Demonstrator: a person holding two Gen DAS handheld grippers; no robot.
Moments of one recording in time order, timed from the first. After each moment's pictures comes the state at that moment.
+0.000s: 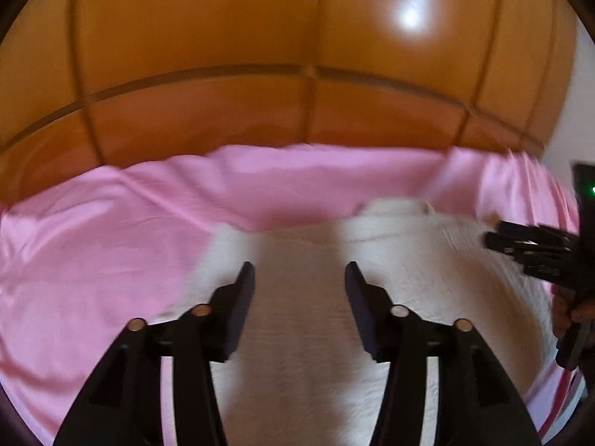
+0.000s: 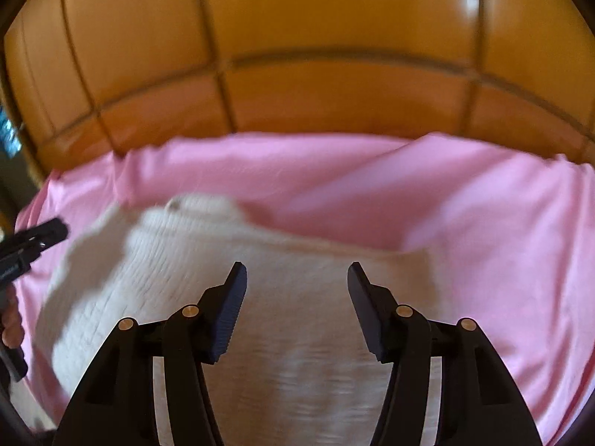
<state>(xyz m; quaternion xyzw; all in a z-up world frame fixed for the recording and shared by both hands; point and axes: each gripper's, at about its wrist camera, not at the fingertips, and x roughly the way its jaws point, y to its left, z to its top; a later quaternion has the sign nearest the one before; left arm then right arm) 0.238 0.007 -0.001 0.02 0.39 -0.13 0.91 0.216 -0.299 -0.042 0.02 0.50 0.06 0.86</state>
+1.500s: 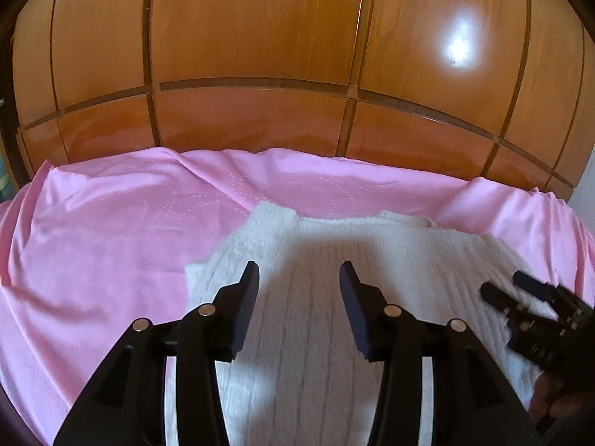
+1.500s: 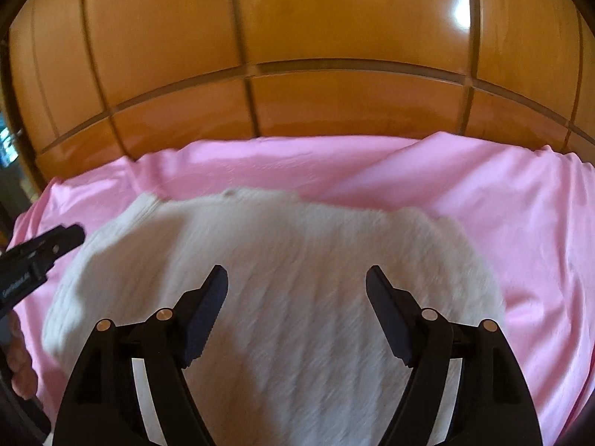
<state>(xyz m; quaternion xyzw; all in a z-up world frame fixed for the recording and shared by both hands) 0.162 0.016 0.018 -0.05 0.35 -0.02 0.94 0.157 -0.241 -0.025 0.03 0.45 0.03 0.89</state>
